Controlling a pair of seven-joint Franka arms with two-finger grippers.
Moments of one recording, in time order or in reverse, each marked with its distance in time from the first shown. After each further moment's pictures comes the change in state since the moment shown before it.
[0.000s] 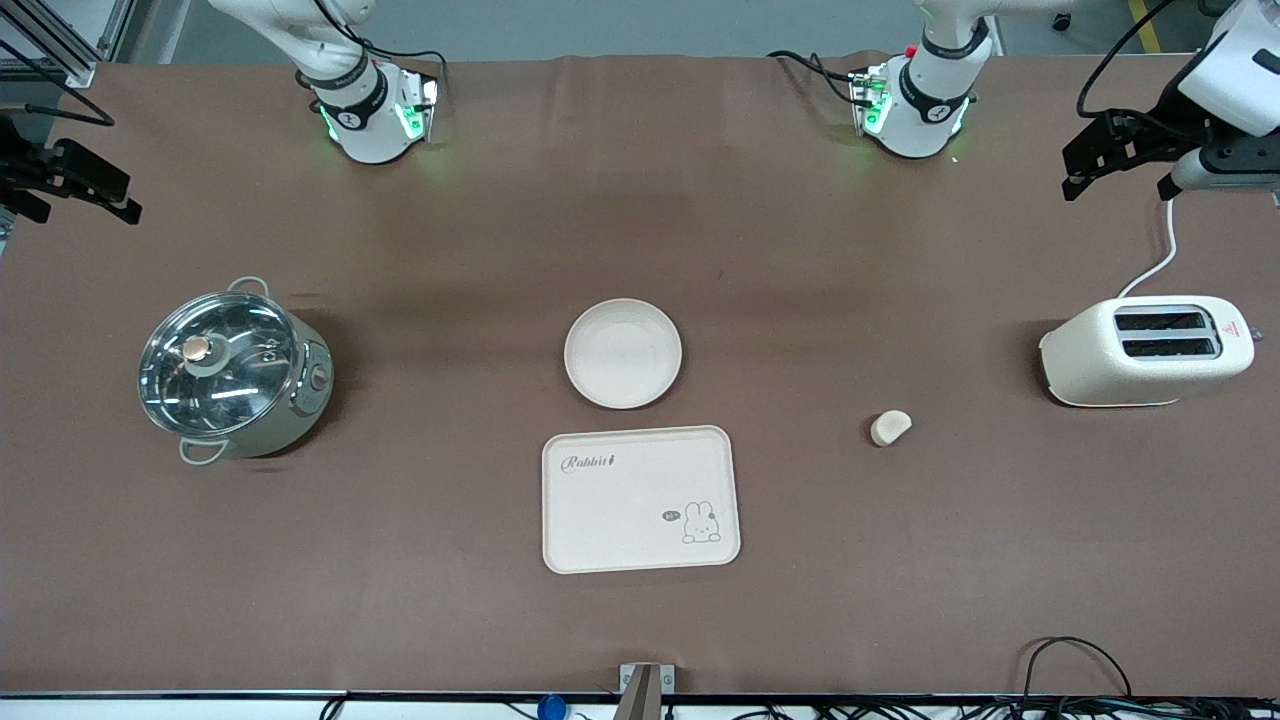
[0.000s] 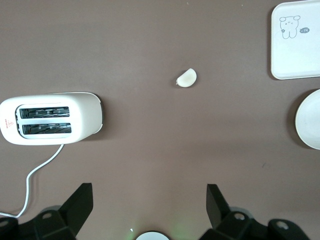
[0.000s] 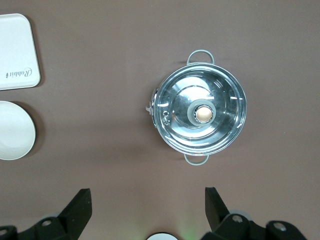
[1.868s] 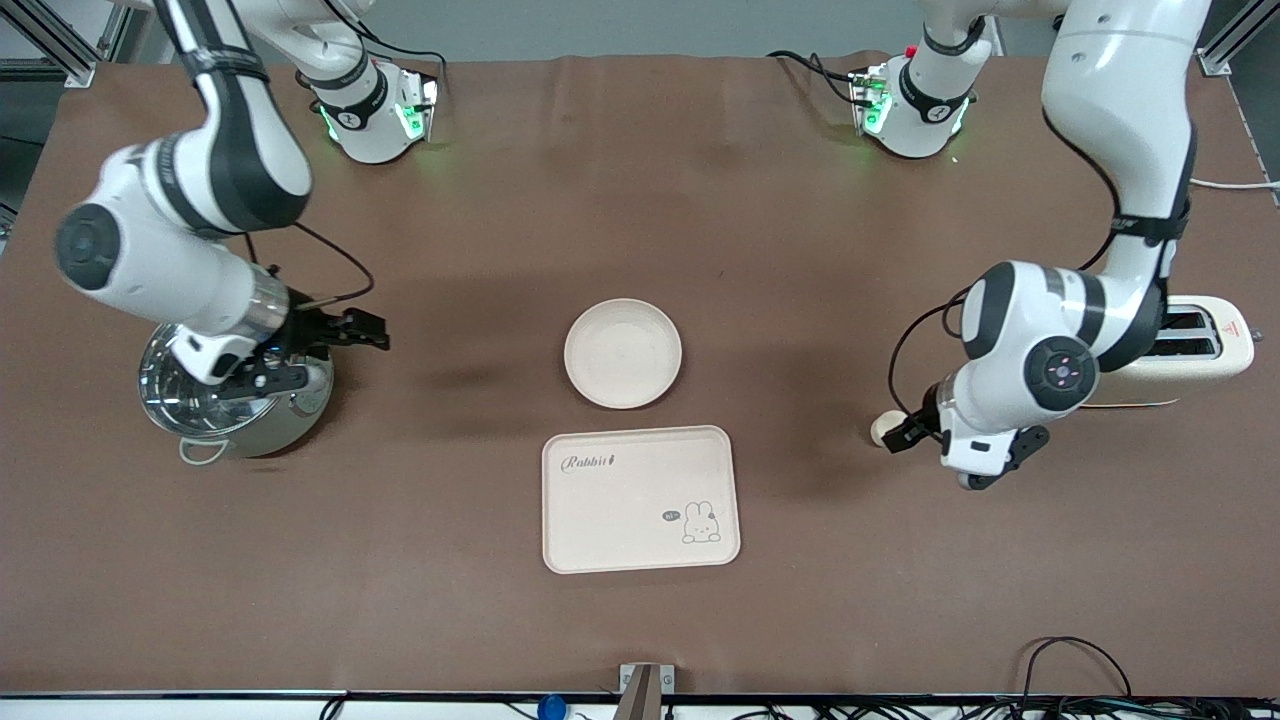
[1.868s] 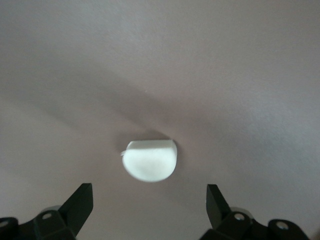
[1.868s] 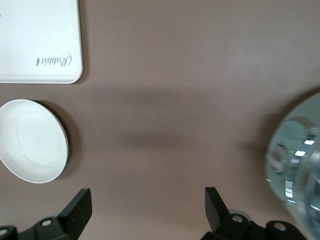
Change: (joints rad) left arm -0.096 0.714 0.000 -0.065 0.007 0.669 -0.714; right arm 0.235 0.237 0.017 -0.420 0.226 0.623 0.011
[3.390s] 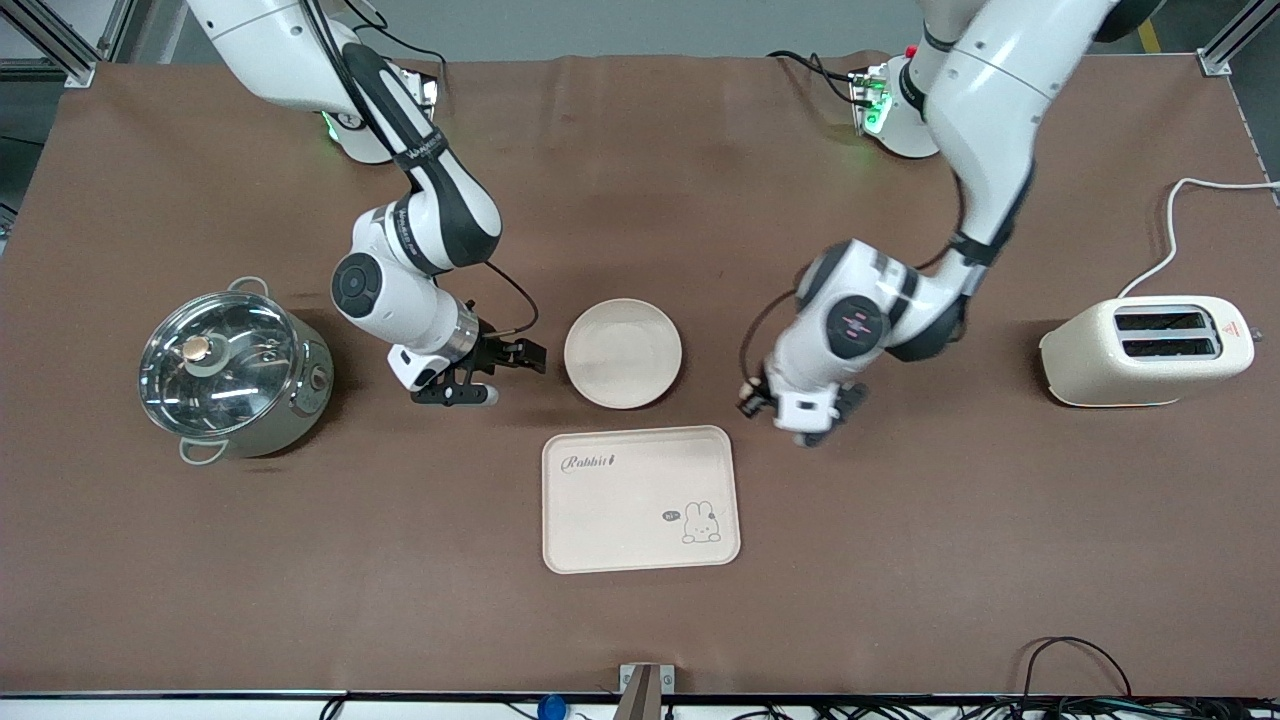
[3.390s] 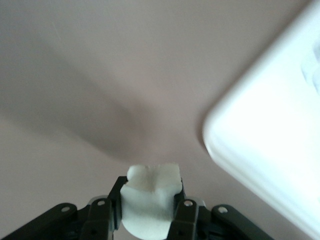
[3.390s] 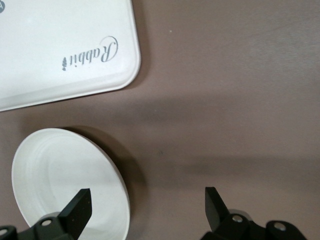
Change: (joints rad) left arm -0.196 0.078 -0.224 -0.009 0.000 0.194 -0.542; right arm 0.285 0.279 0.000 -0.035 0.207 0.455 0.215
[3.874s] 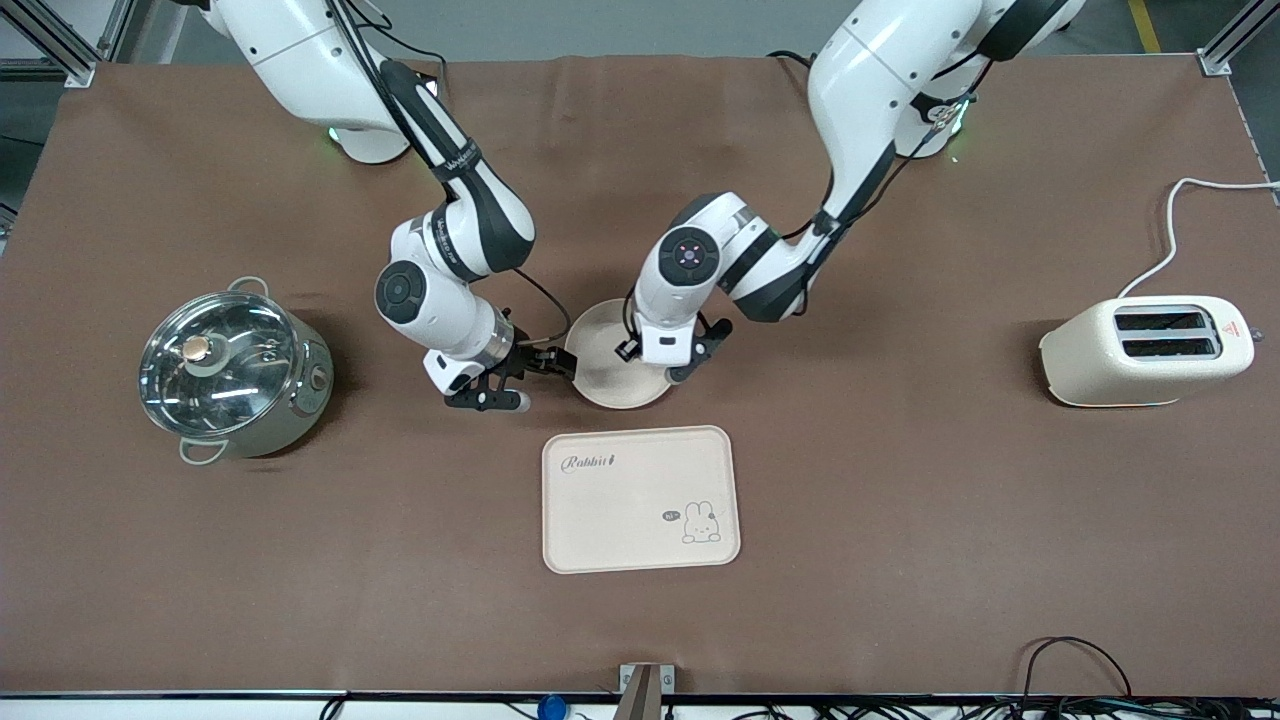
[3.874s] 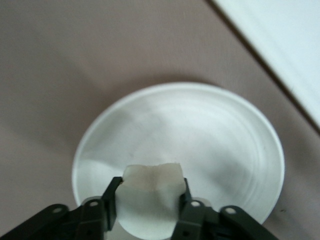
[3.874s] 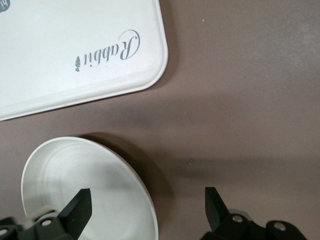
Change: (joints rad) left arm -0.235 0.128 0.007 0.129 0.000 0.032 -0.247; right arm 0.057 0.079 0.000 0.067 0.000 0.044 0.075
